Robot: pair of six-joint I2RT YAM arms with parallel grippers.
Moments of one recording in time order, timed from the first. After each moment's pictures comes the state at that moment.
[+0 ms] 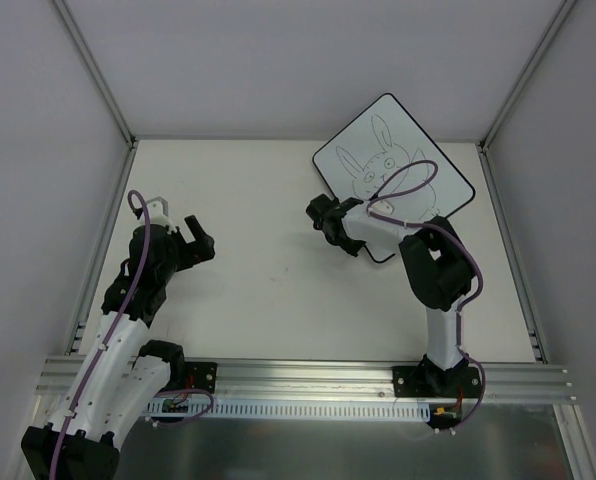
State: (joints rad) left arm -0.18 0.69 0.63 -0.44 -0.11 -0.45; right arm 0.70 1.99 1.39 -0.88 0.76 1.52
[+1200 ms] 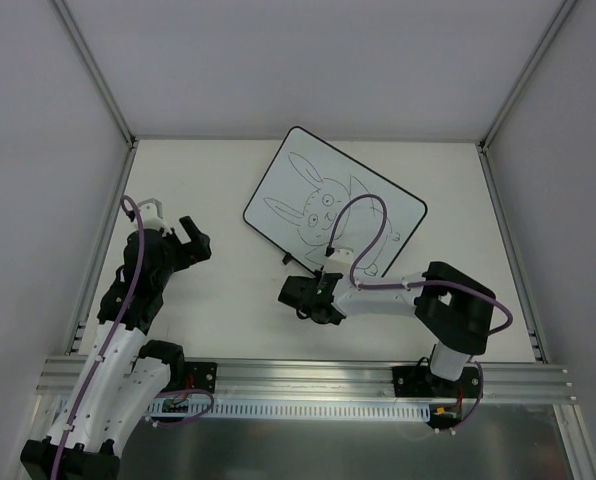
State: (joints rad) left arm -0.18 0.62 0.63 -0.44 -0.14 -0.44; right arm 1.19 1.75 1.00 -0.70 0.79 1.37
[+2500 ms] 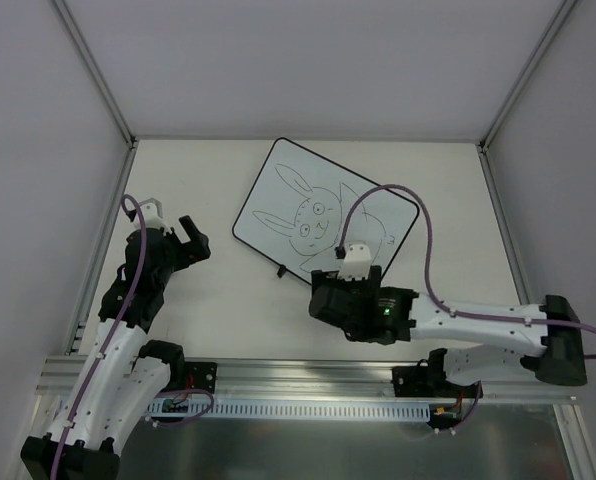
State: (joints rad) left arm -0.18 0.64 0.62 -0.44 -0.17 -0.44; right arm 1.38 1.26 0.94 -0.79 0.82 1.06
